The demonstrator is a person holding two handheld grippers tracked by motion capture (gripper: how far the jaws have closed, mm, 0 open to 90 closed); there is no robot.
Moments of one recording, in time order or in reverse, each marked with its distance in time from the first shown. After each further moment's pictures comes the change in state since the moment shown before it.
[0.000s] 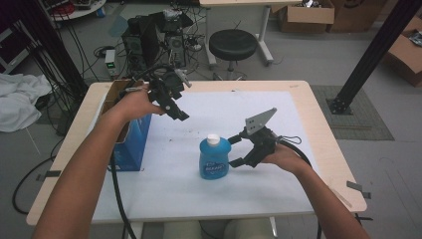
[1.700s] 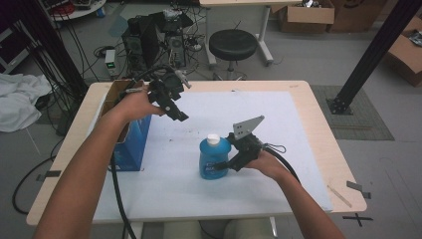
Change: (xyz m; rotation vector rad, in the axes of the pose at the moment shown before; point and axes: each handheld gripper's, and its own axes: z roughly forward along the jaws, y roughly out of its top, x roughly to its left) left arm 0.001 -0.002 0.004 0.007 0.007 -0.006; right arm -0.002 -0.005 0.044 -0.143 0.043 0.010
